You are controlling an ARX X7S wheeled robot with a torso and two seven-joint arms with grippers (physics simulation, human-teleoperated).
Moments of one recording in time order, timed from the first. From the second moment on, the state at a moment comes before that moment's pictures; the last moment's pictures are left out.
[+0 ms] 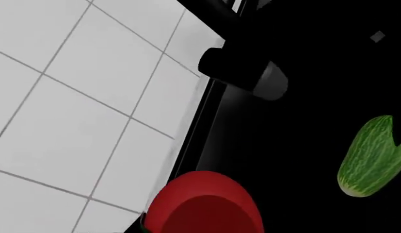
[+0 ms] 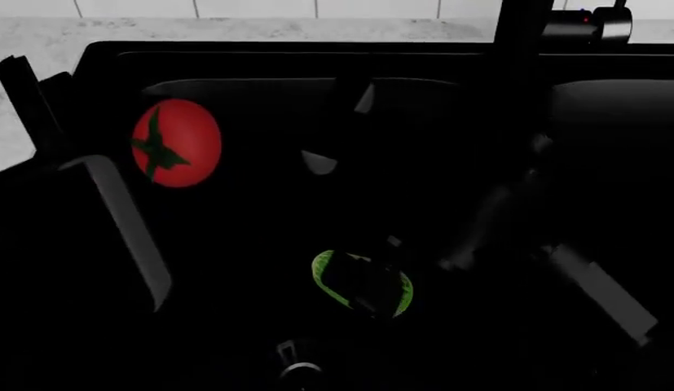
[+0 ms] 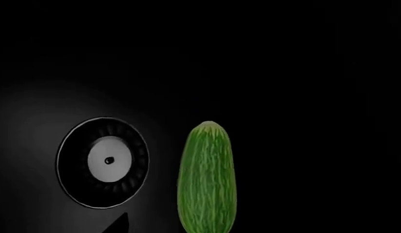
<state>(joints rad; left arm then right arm) -1.11 -0.71 0.87 0.33 -0.11 -0.57 0.34 1.55 0.28 -1.26 0.59 0.35 0.95 -0.97</state>
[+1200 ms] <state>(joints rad) -1.08 -0.74 0.86 0.37 -0.12 -0.54 0.35 1.42 0.01 -1.22 1.29 0.15 0.51 -0.99</state>
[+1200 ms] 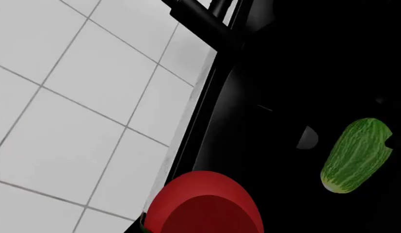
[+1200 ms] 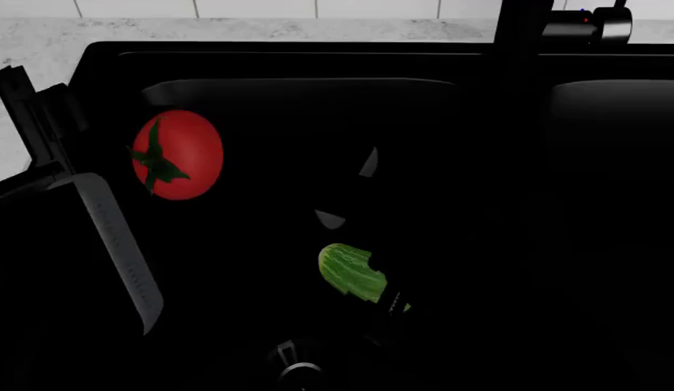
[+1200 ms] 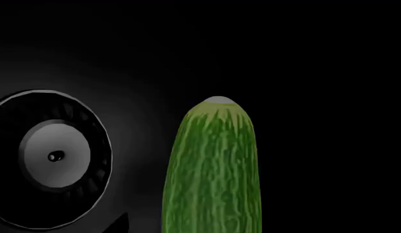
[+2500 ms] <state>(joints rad) -1.04 -0.64 0.77 0.29 -0.24 -0.55 0.29 1.40 0.46 -0.97 0.18 0.14 1.10 -1.01</state>
